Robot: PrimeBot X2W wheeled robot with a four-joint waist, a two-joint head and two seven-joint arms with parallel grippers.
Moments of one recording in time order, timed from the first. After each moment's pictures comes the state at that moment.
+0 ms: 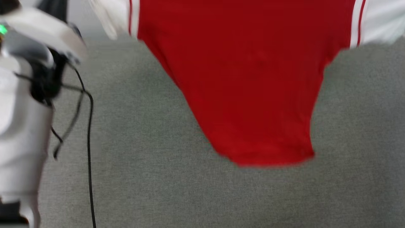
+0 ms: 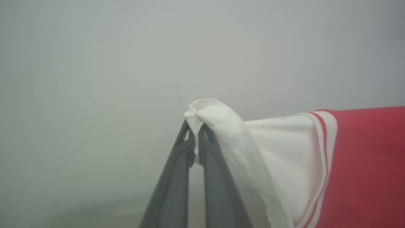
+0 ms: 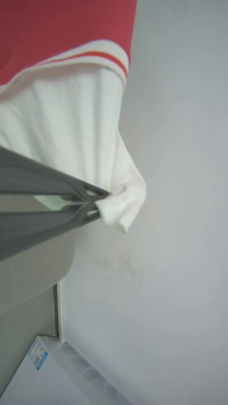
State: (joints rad) left arm -0.89 0.42 -0.24 0.42 -0.56 -0.01 0.01; right arm -0.87 -0.34 -0.14 0.36 0.22 0.13 0.44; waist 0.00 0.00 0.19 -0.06
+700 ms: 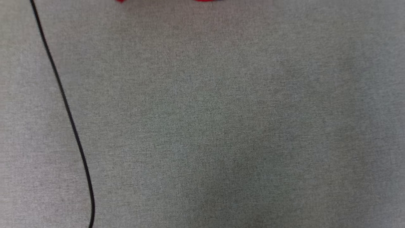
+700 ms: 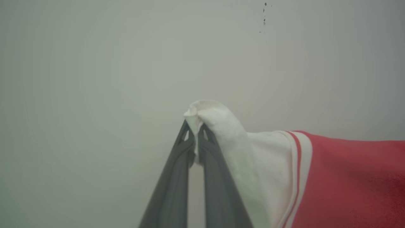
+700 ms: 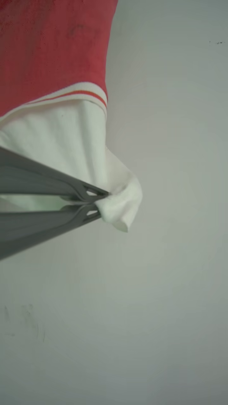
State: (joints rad) left arm -1.54 0.46 -0.25 0.81 -0.48 -0.08 -0.17; right arm -1.50 -0.20 -0.05 0.67 0.12 0.13 0.13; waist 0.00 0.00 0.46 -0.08
